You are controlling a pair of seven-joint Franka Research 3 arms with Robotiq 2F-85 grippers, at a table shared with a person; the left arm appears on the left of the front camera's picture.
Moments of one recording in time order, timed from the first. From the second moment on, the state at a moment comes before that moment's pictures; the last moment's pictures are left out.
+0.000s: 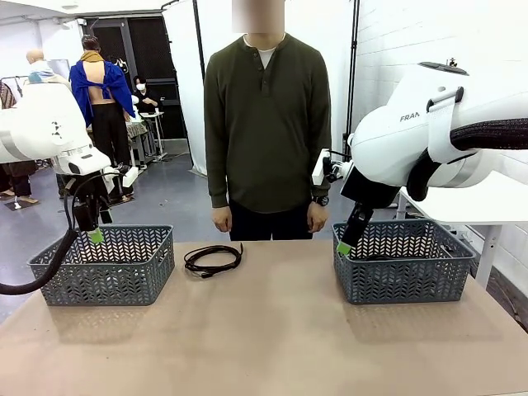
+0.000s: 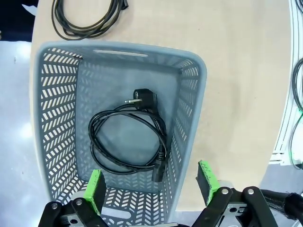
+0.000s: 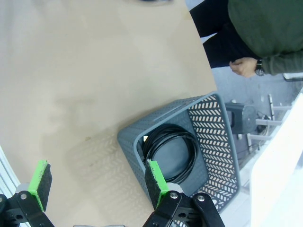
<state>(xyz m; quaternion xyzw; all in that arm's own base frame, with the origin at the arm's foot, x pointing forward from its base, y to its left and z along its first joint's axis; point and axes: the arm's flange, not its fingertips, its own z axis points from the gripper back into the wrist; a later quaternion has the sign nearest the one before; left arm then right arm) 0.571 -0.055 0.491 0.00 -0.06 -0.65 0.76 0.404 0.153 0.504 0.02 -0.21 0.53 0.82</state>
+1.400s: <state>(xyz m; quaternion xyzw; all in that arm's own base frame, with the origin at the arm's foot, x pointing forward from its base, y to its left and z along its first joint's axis) 0.499 -0.149 0.508 -0.04 -0.14 -0.61 0.78 0.404 0.153 0.504 0.02 -0.21 0.53 0.82</state>
